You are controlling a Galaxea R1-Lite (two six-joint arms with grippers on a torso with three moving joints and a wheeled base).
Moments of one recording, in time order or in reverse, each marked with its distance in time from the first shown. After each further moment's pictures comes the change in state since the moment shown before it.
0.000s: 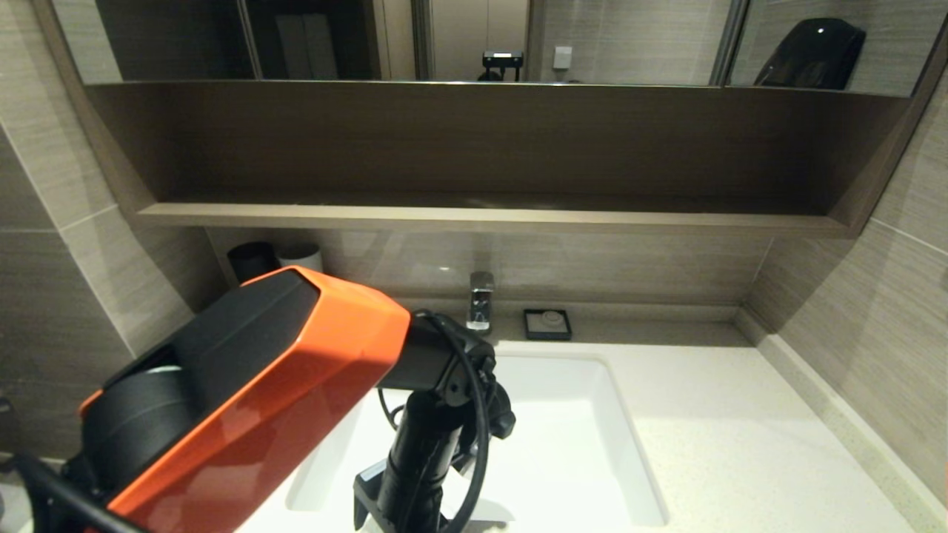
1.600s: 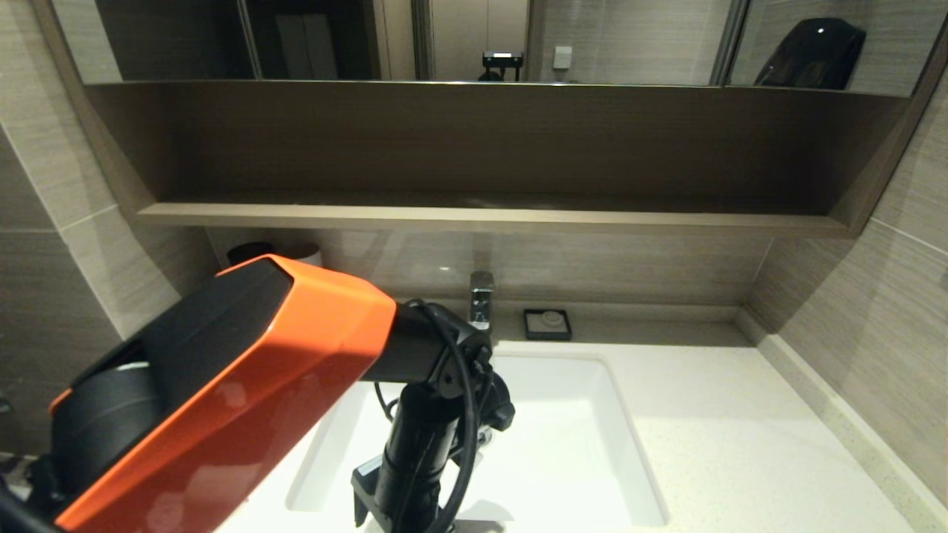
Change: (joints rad) left arm 0.000 -0.038 0.000 0.009 -0.009 0.012; right arm 0.000 0.000 0.000 0.000 0.000 0.000
